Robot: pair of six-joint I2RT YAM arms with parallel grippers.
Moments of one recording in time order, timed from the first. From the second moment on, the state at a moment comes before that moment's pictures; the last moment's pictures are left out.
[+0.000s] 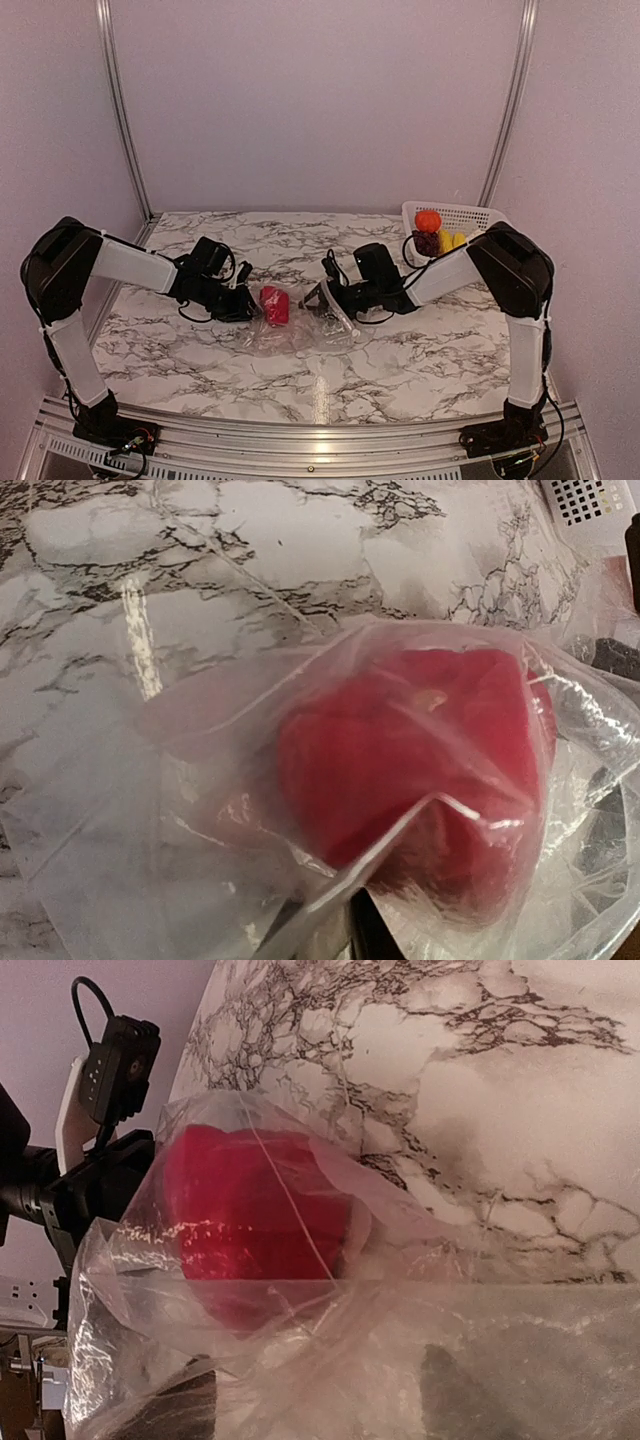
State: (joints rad) left arm -0.53 1.81 0.92 -0.08 0.44 -0.48; right arm 0.71 2.08 1.11 0.37 -0.63 0.75
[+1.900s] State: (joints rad) left arm -0.49 1.77 0.86 -0.04 0.45 -0.58; right arm 0.75 1.92 1.09 0.03 -0.46 0.47
